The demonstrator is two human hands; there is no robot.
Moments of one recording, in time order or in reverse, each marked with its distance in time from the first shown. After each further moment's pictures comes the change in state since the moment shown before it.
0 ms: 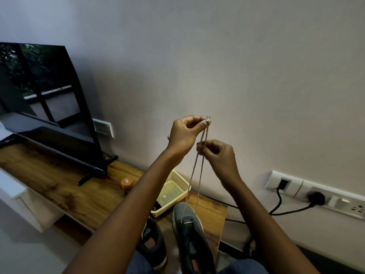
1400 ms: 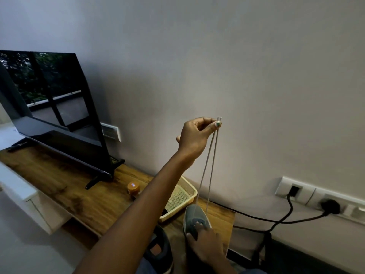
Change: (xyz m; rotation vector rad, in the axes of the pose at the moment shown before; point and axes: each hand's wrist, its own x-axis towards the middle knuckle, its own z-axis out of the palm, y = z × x) left_hand 0.009 -0.004 0.006 0.045 -0.006 0.051; right_hand -0.123 0.137 0.063 -0.958 -0.565 0.465
